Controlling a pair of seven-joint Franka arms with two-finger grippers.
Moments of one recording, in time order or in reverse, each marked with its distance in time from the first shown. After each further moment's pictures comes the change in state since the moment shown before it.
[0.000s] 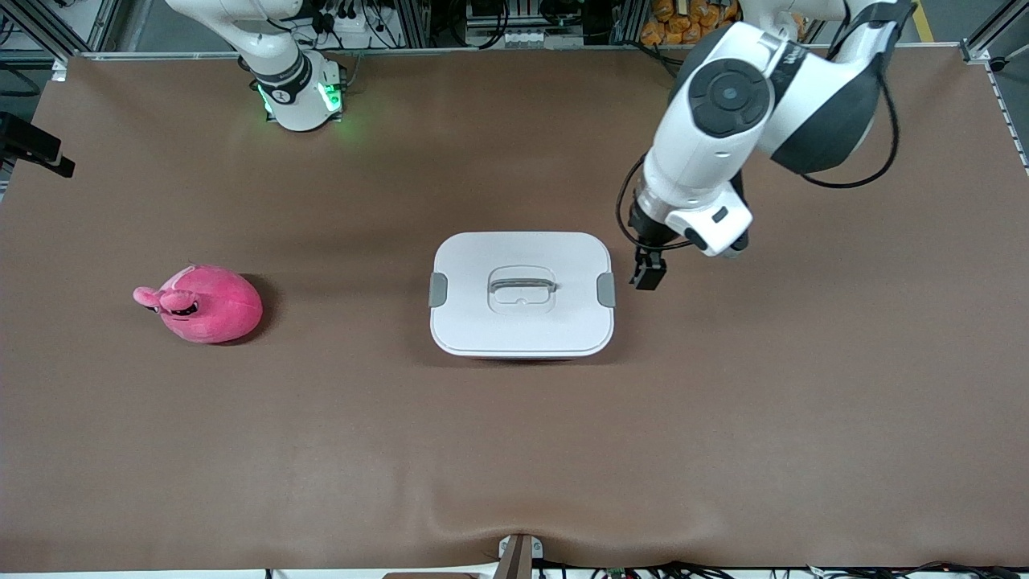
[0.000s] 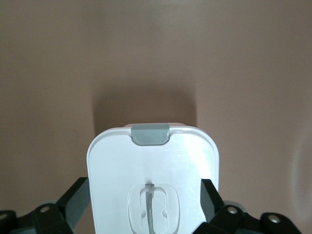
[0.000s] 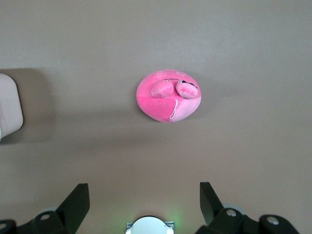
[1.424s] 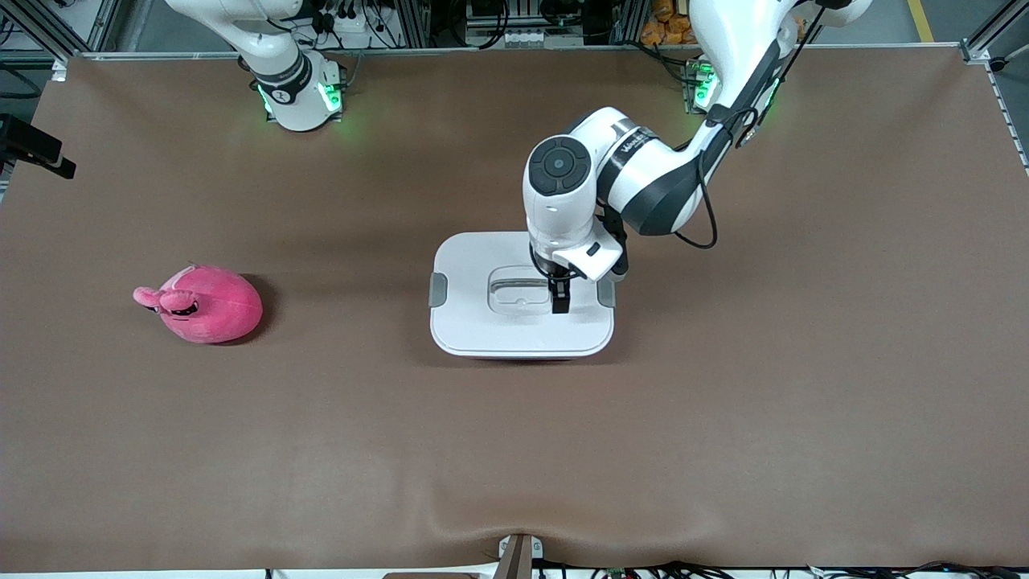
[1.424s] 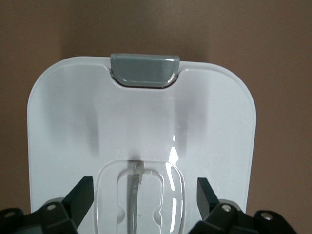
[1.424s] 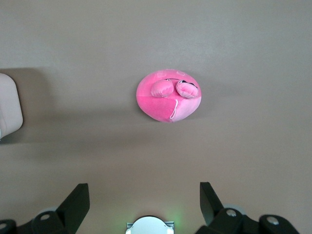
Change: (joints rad) left arm -0.174 0.276 0.001 0.104 0.144 0.168 -0.272; right arm 0.000 0.004 0.000 0.000 0.000 0.000 0.000
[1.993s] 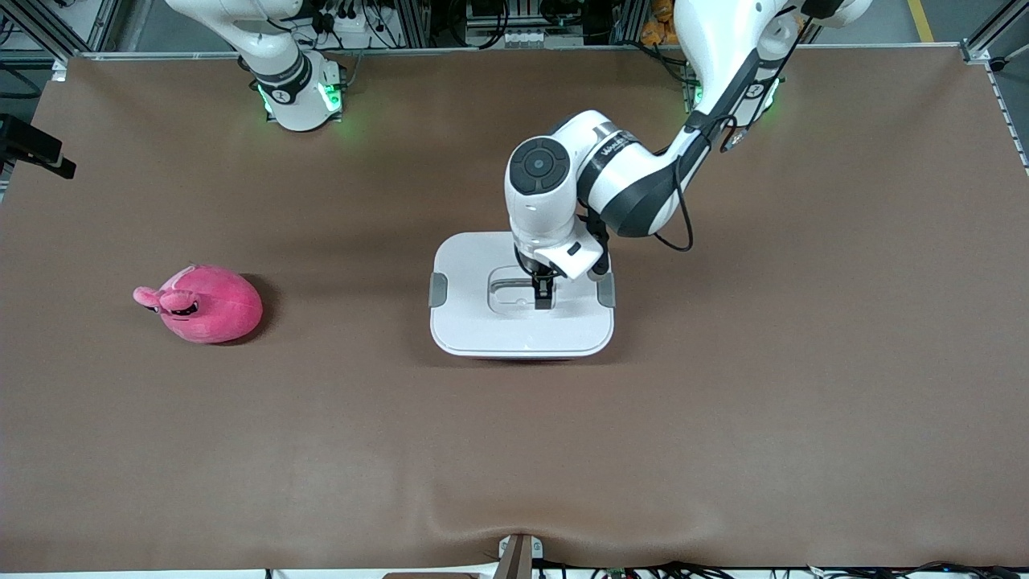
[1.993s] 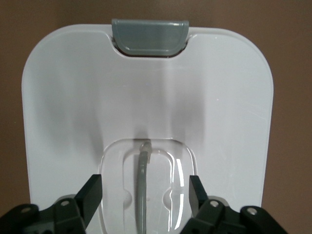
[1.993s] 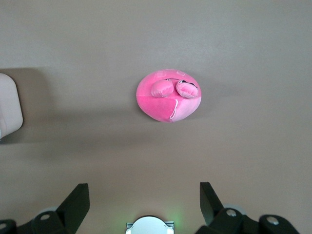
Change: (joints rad) left arm -0.035 0.045 0.000 0.031 0.000 0.026 -0.004; right arm 0.000 0.000 0.000 0.000 0.000 0.000 0.000
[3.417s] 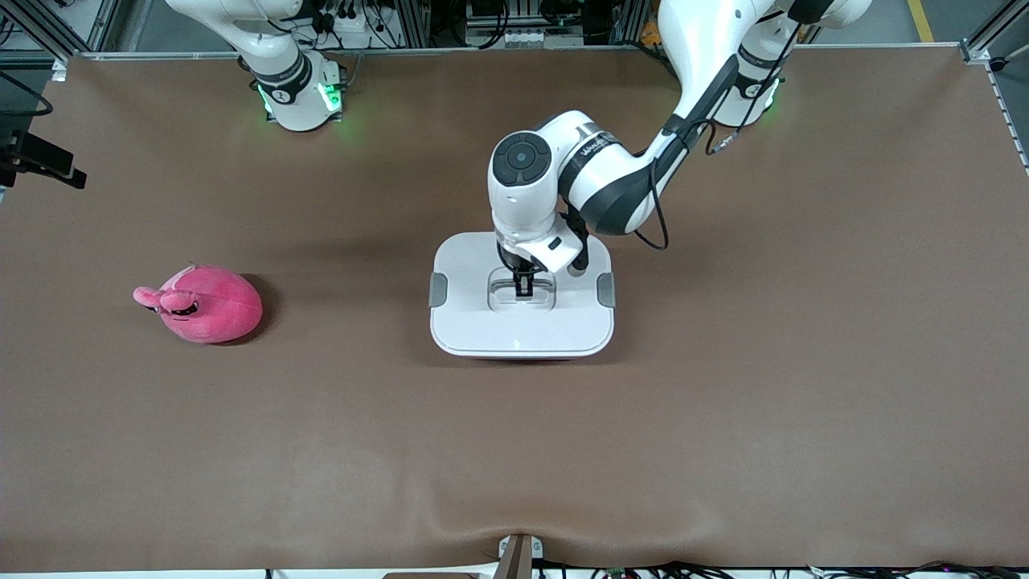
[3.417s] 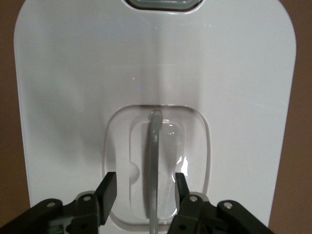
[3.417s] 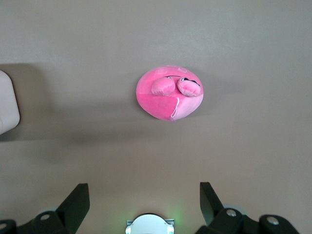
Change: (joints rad) left arm -0.039 0.024 0.000 0.004 0.000 0.057 -0.046; right arm 0.000 0.031 0.003 -0.002 0.001 -0.001 0.000
